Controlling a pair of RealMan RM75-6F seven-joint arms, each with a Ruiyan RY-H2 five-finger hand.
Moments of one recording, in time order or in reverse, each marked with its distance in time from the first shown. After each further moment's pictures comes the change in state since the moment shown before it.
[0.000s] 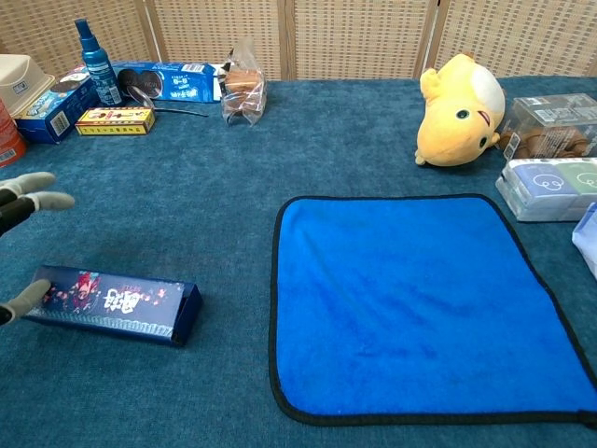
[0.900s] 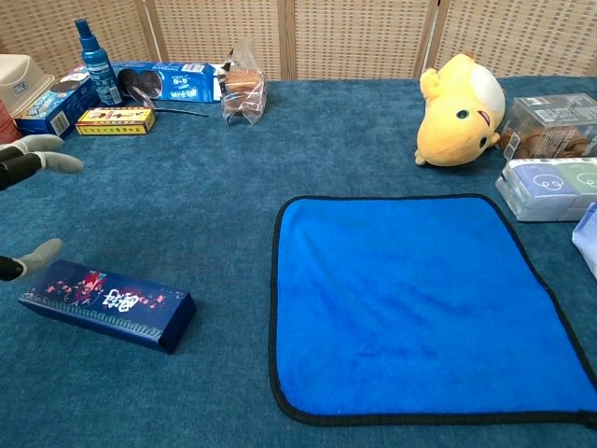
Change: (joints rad) left arm -0.074 0.112 -0.014 -0.211 -0.096 -0.034 -0.001; right arm -0.001 0.011 0.004 -0.038 -0.015 -0.002 -0.036
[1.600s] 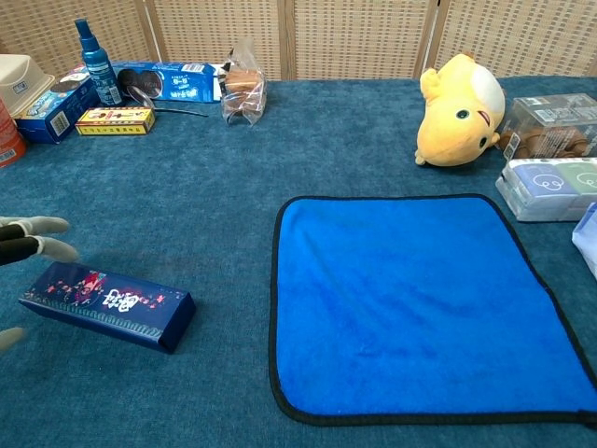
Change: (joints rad) left arm -0.054 0.232 0.141 -0.231 -0.142 -0.163 0.260; right arm 0.007 0.007 0.008 -0.069 0.003 -0.022 -0.070
